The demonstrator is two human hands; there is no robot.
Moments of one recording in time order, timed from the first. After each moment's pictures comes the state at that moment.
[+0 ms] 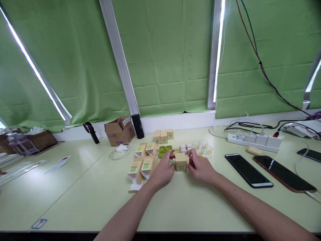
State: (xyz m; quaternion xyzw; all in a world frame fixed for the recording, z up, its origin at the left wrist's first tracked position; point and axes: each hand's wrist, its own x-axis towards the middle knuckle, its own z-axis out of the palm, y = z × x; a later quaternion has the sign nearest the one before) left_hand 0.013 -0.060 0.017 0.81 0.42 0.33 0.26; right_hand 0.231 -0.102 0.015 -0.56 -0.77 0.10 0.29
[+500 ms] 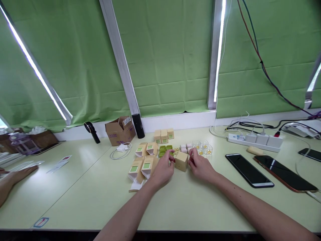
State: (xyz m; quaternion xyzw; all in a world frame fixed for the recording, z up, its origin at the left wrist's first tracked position) left_hand 0.013 -0.063 0.022 0.80 0.43 0.34 0.24; right_hand 0.232 -0.094 0.004 -0.58 -0.74 0.11 0.32
